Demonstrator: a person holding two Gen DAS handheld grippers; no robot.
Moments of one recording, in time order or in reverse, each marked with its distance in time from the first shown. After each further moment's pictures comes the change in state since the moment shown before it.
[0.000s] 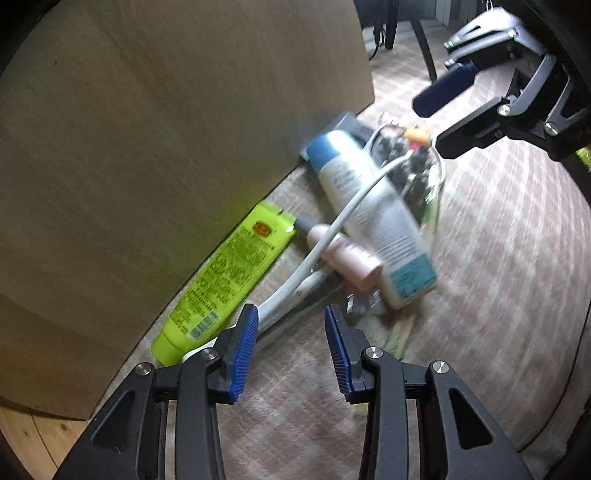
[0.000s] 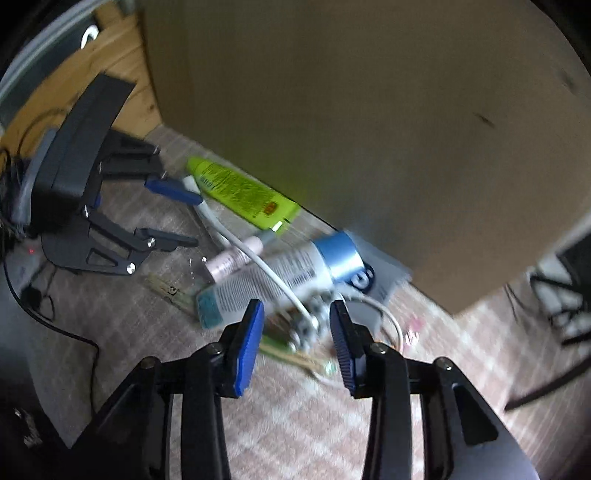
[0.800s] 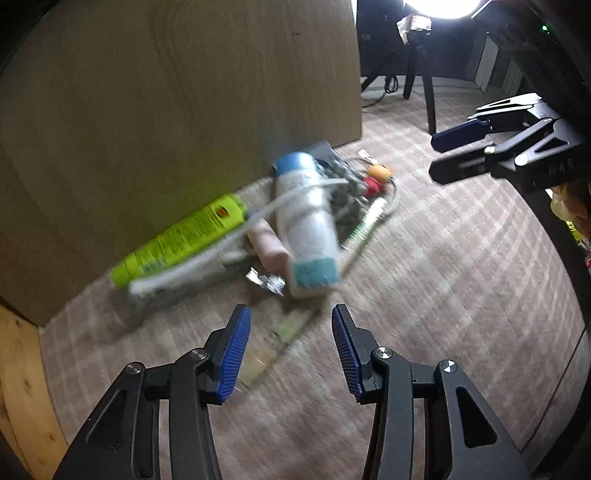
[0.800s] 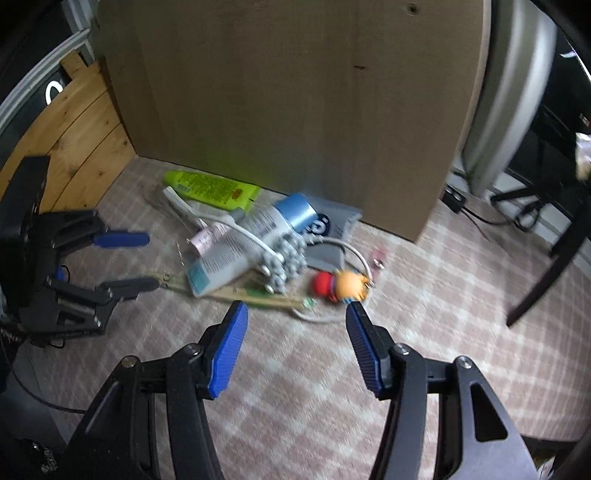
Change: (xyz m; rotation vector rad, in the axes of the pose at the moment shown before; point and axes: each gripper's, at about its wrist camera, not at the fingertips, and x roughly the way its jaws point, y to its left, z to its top) left arm -0.037 -0.038 -0.019 -0.284 -0.135 -0.002; right arm -0.042 -0.024 -0.062 0.242 -0.074 -0.027
